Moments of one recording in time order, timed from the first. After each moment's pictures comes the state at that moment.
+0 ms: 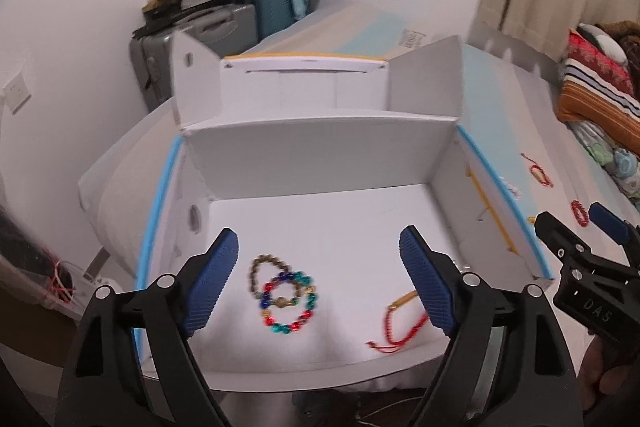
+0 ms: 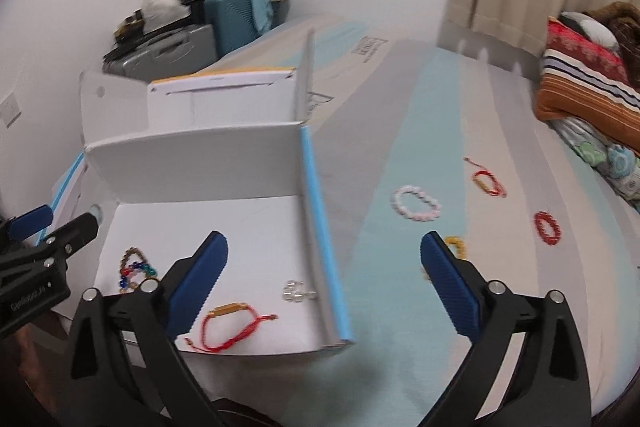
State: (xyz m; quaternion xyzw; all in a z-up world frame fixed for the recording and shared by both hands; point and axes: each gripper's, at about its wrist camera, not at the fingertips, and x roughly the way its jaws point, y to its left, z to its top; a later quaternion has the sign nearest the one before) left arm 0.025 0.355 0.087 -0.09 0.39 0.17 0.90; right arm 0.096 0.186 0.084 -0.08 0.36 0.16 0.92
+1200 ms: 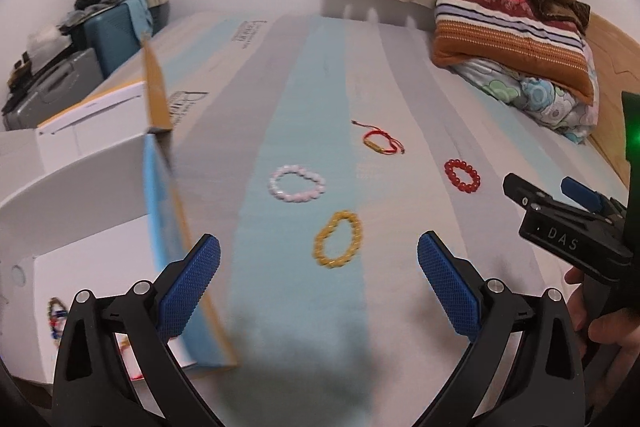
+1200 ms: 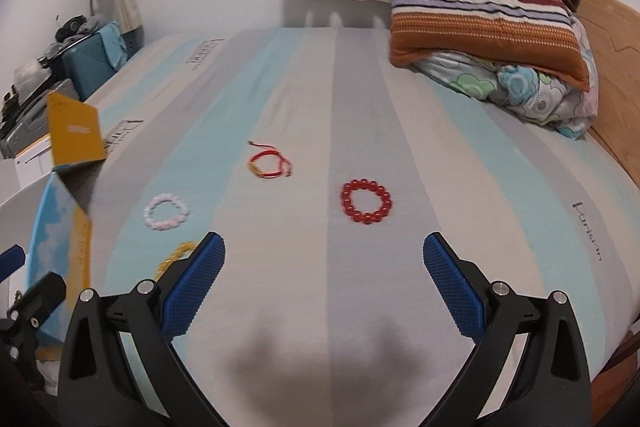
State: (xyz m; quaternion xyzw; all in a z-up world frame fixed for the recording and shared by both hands) left arm 0.147 0.101 0.061 -0.03 0.40 -0.01 0.92; right arm 0.189 -0.099 0.055 -0.01 0.37 -0.01 0.93
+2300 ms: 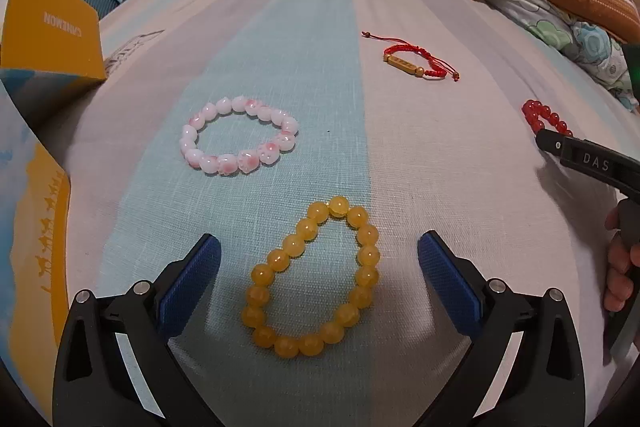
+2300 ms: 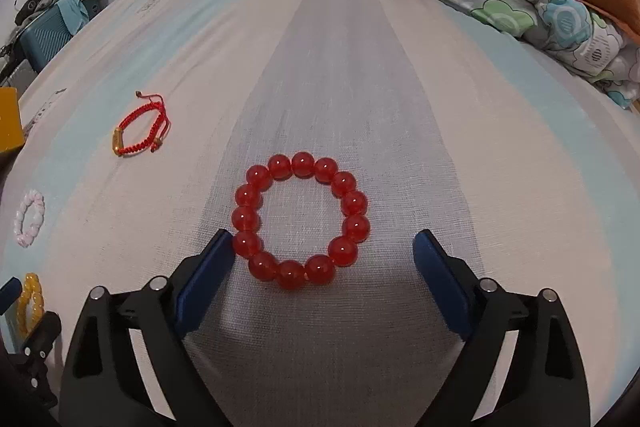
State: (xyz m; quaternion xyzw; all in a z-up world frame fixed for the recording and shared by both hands) left arm 0.259 0.067 -0.088 0.00 0.46 0.03 0.89; right arm 0.340 -0.171 -0.093 0.00 0.46 0.00 0.89
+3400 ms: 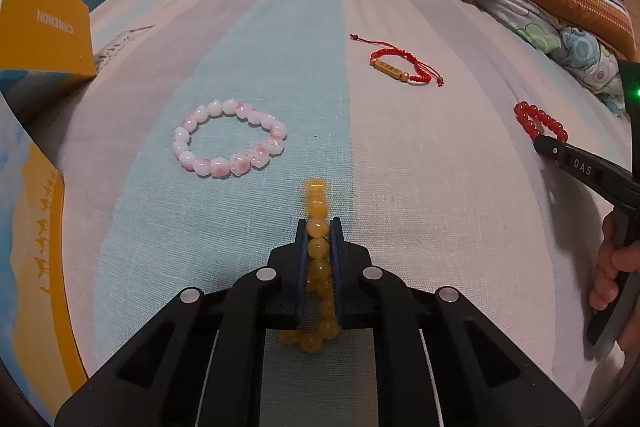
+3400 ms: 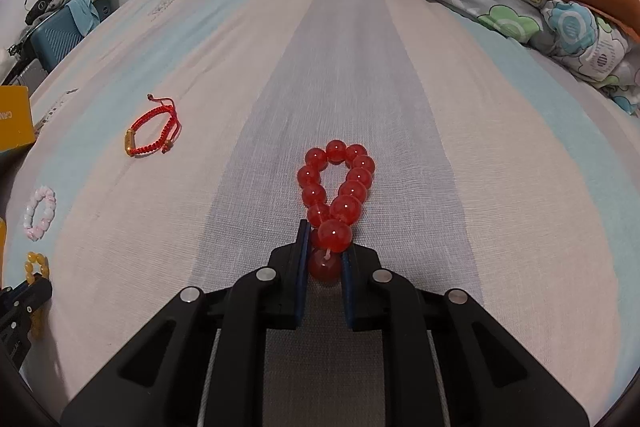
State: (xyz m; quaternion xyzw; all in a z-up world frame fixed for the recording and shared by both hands) left arm 0.260 0.066 -0.077 -0.02 0.48 0.00 0.88; right arm 0.335 -0.174 -0.082 0.01 0.45 0.02 0.89
